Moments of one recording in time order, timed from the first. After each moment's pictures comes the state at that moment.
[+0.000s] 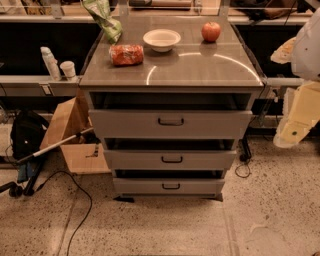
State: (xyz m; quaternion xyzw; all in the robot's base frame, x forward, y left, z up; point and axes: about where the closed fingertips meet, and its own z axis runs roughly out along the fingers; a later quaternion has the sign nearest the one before) arm 0.438 -0.216 0.977 -0.60 0.78 -0.04 0.16
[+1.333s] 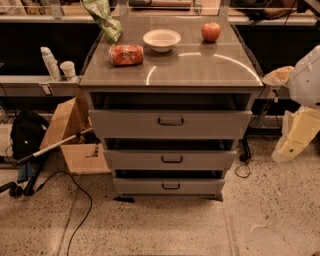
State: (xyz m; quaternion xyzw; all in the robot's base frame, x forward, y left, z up) arm 0.450 -0.229 0.924 -0.63 0.75 0.03 0.20
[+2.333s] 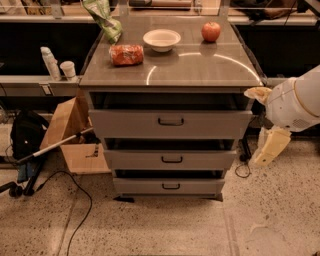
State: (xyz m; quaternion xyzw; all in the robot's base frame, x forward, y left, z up) arm 0.486 -0.219 0.854 -0.64 0.72 0.04 0.26
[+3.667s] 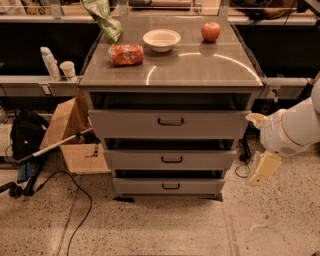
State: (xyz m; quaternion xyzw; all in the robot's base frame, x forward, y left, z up) arm 0.485 -0.244 0.773 -0.62 0.75 0.02 0.24
